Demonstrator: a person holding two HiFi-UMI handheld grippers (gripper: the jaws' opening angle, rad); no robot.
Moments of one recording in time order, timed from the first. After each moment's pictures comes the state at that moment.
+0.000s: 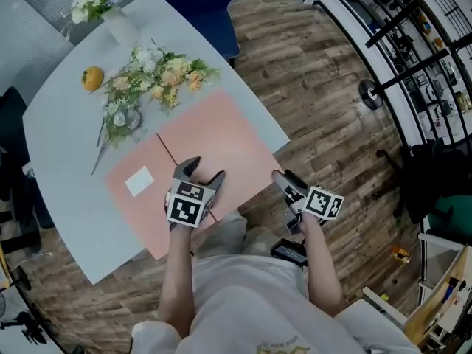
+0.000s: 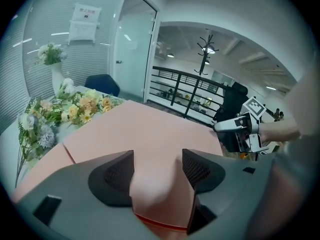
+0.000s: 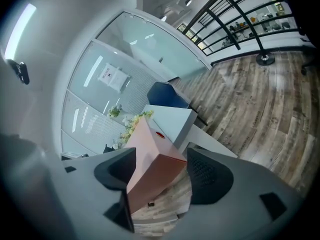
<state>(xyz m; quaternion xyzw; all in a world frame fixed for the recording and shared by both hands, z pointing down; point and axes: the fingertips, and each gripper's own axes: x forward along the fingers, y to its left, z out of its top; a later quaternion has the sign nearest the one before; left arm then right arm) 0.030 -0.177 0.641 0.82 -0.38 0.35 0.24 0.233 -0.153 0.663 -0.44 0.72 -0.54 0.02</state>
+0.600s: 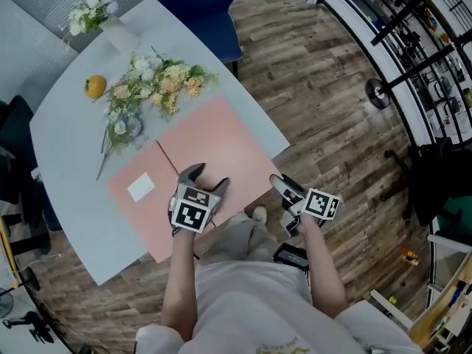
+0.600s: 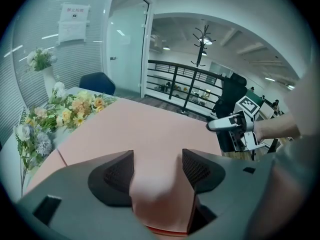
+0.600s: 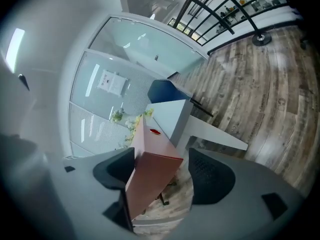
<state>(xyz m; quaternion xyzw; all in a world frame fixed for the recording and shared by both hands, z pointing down) 0.048 -0.175 0.647 0.81 -0.36 0.39 0.23 0.229 -0.157 0.686 -0.40 0.70 -0.59 0.06</state>
